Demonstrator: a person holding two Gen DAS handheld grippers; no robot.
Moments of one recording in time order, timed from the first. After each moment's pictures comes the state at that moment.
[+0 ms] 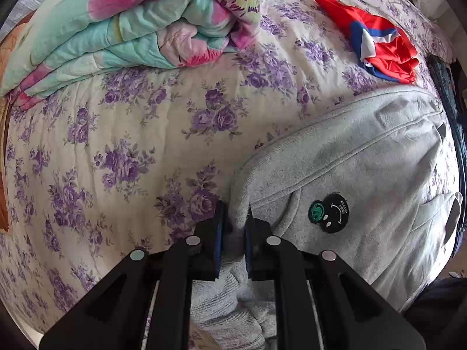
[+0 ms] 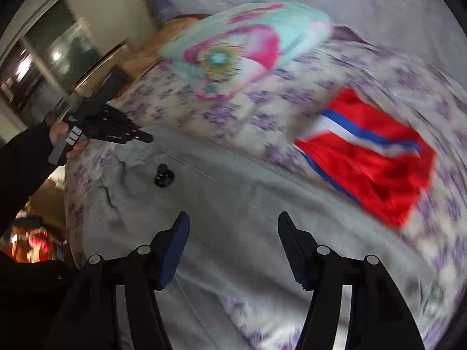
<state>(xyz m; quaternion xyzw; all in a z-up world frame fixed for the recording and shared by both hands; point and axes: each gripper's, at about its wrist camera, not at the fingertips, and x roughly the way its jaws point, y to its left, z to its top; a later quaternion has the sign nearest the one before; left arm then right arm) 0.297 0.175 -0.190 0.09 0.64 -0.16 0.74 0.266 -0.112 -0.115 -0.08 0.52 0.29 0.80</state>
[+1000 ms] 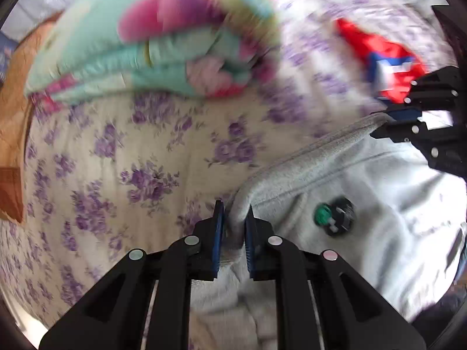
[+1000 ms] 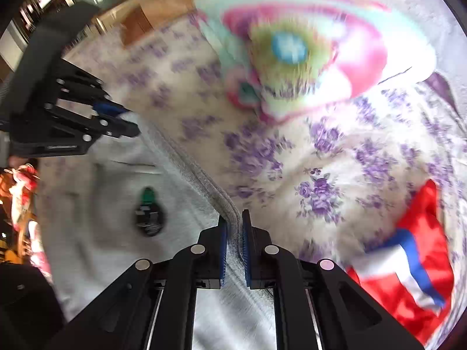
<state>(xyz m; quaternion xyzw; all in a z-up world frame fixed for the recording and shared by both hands) 0.295 0.192 -0.161 0.08 0.61 -0.13 0.78 0.336 -0.005 -0.131 -0.19 0.54 0.35 0.74</state>
